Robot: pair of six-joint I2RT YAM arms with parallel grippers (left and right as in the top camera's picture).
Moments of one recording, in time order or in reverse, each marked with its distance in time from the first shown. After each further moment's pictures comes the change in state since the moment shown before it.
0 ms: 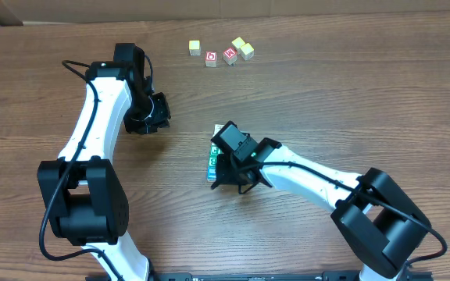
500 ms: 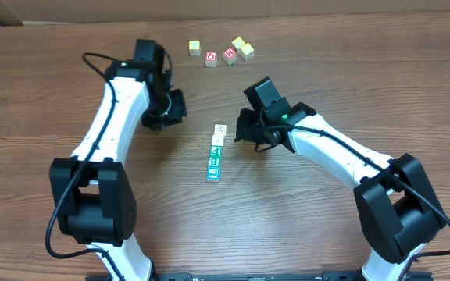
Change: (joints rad) left arm -0.103 0.000 0.000 0.085 0.000 0.000; right arm -0.228 0.000 0.101 0.073 -0.014 -0.058
